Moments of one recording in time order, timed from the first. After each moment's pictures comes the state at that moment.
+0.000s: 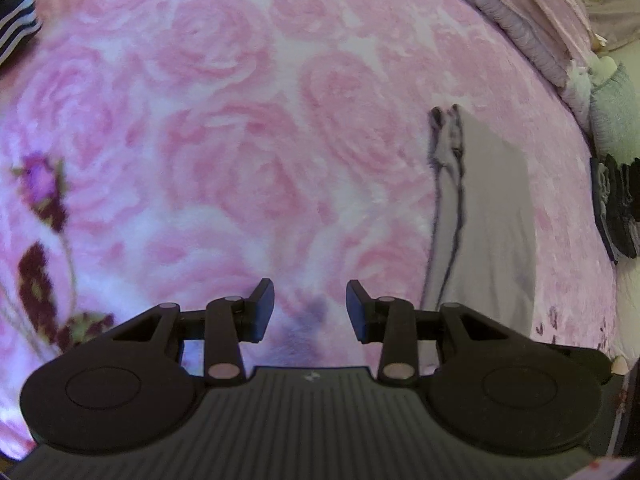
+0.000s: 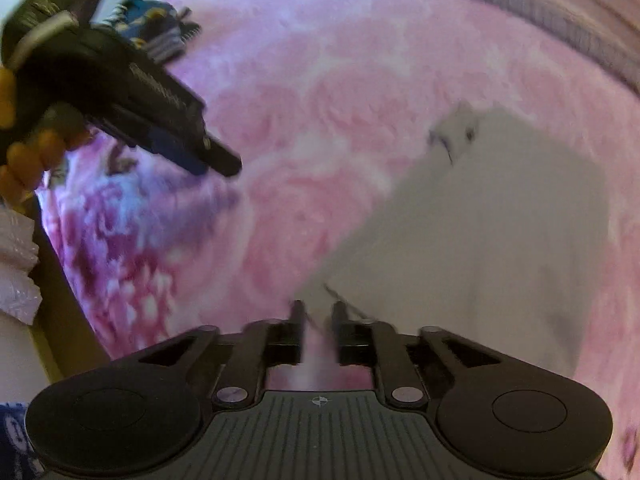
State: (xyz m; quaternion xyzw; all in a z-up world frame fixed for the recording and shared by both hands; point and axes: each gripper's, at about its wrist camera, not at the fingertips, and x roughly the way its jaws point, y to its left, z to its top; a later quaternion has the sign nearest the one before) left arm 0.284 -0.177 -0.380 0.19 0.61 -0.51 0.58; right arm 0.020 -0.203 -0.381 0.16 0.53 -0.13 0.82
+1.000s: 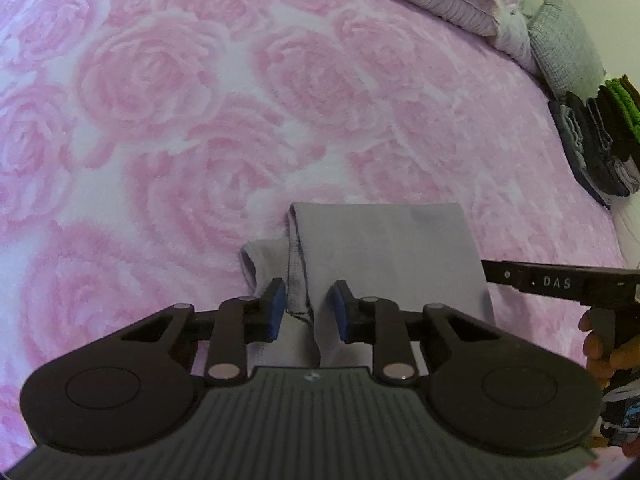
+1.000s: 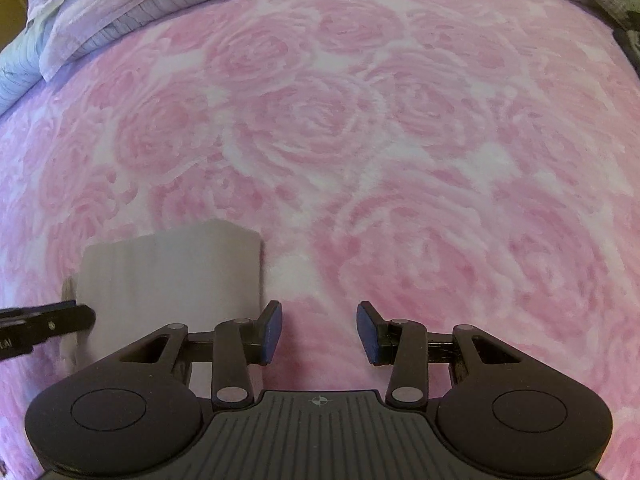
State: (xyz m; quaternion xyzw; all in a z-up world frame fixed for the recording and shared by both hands) left arm 0.186 -0.369 -0.404 0.26 0.52 -0.61 0.53; right arm -0.037 -0.468 -0.397 0.36 0.46 -0.42 0.69
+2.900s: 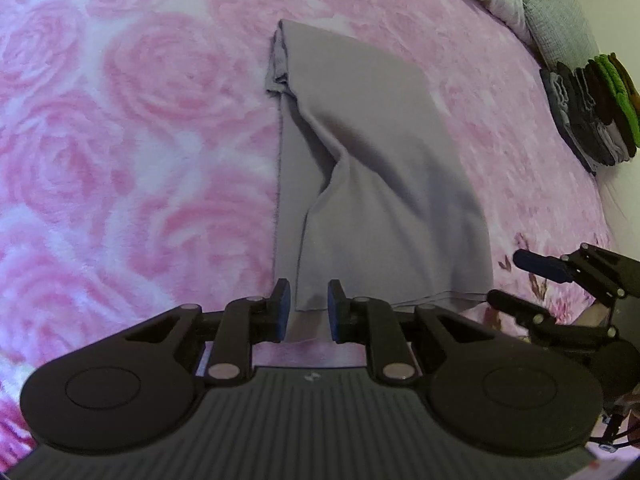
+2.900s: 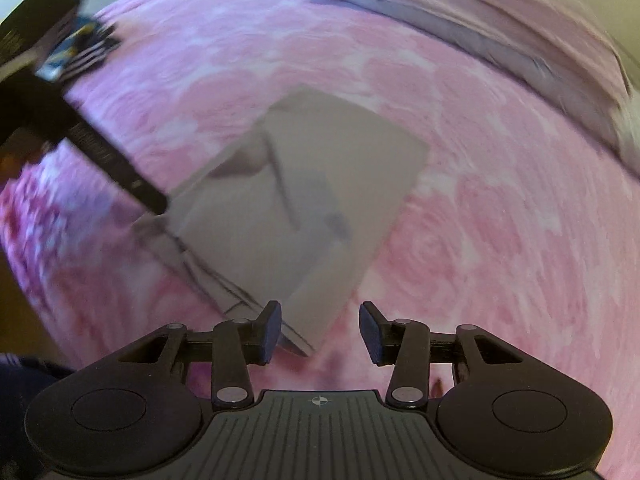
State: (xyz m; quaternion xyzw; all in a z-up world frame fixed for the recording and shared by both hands) left arm 0.163 -0.201 -0.378 0.25 0.58 -0.58 0.52; right arm -0.065 -0.247 -0.355 0.08 0.51 -0.22 0.83
